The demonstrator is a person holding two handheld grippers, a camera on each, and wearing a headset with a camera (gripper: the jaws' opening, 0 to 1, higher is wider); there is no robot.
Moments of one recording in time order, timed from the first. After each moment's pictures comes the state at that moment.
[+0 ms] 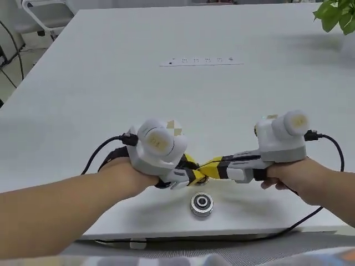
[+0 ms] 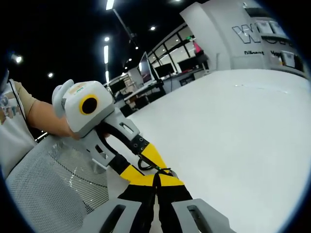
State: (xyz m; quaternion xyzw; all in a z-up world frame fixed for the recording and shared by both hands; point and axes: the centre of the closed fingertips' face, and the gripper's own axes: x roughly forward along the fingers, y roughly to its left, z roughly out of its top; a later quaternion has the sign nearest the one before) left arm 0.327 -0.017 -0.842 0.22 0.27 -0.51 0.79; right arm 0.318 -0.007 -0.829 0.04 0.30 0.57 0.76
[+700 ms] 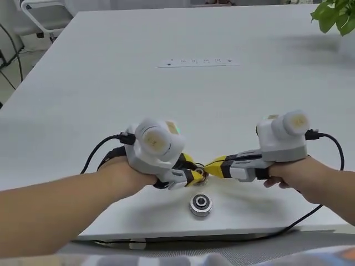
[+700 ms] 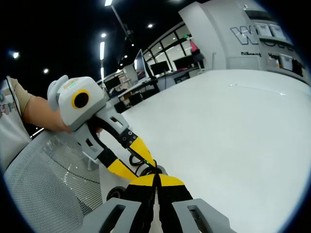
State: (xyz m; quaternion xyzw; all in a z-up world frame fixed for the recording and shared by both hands) left arm 0.323 -0.017 -0.836 0.22 0.27 -0.52 0.78; right arm 0.324 -0.017 -0.834 0.03 0.30 0.55 0.78
